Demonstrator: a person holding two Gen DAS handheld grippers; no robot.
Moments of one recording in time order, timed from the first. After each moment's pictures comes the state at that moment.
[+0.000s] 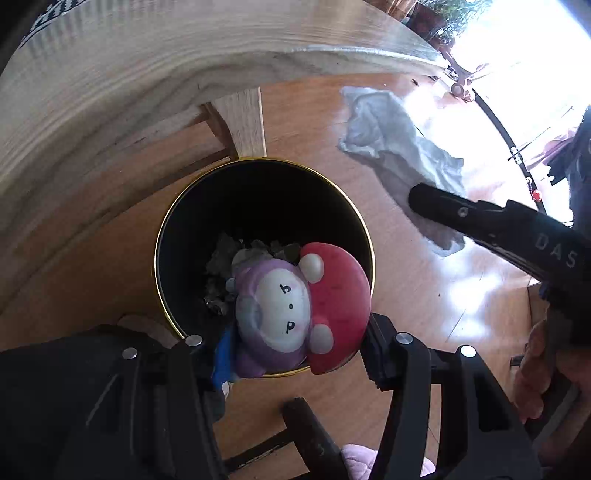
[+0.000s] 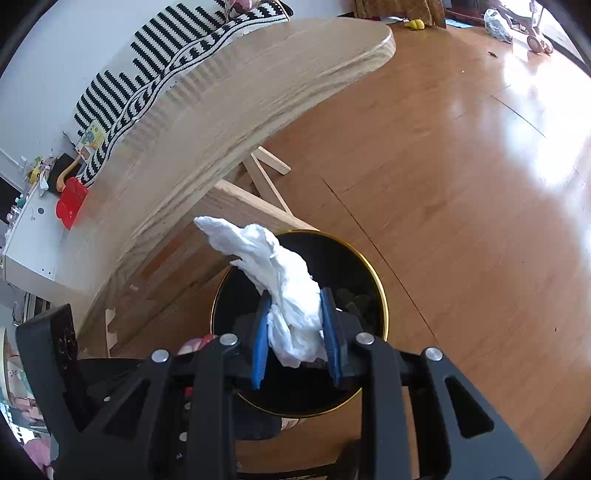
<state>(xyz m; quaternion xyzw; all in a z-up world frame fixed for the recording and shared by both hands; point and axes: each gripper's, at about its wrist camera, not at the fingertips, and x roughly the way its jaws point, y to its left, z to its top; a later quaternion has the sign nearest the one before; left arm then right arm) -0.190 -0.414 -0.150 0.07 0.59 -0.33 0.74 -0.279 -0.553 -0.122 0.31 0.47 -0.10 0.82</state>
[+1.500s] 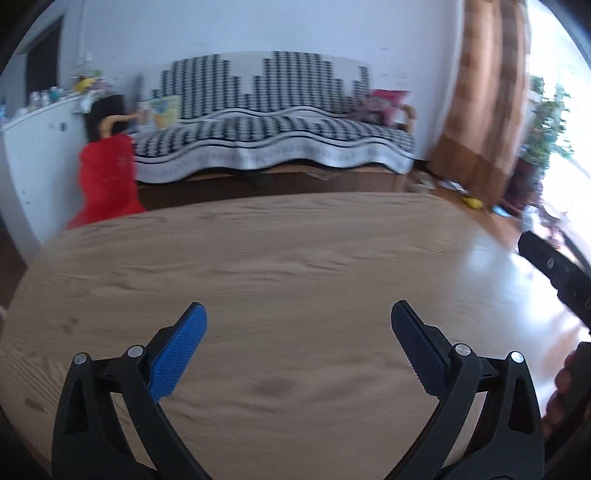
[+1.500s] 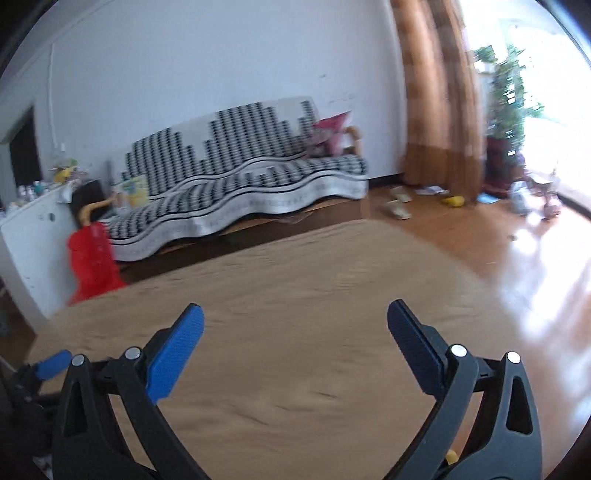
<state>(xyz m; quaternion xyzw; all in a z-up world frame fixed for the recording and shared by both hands) -0.011 -0.164 0.063 0.02 0.34 -0.11 0.94 -0.069 -0.375 0.065 0.13 0.25 -0.13 0.95</state>
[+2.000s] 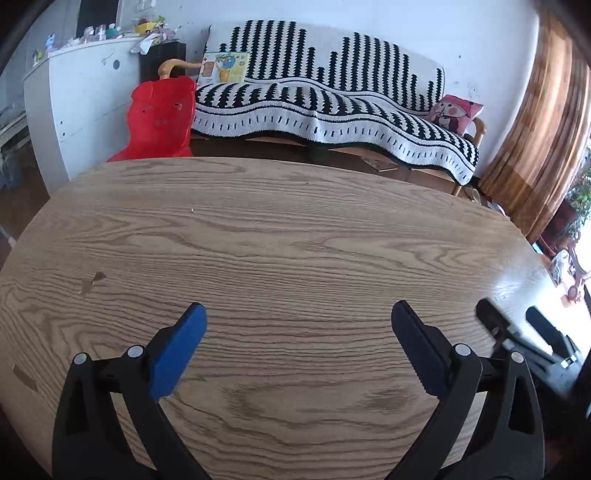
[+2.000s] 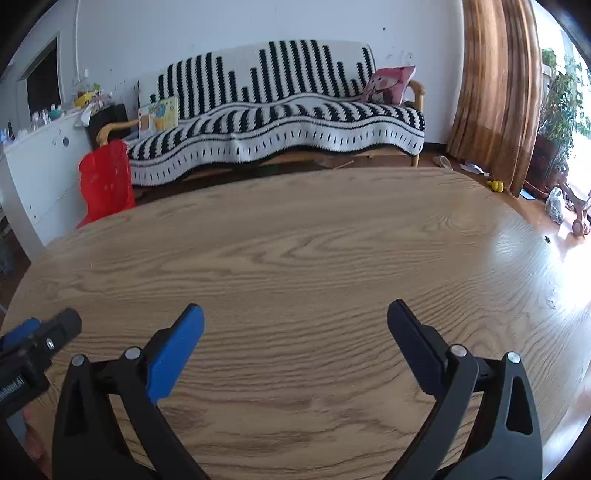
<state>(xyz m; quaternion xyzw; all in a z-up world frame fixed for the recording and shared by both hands) 0.028 -0.075 0.013 -0.06 0.39 -0.03 0.92 0.024 -0.272 -0.015 0.06 0.36 -0.07 0.93</state>
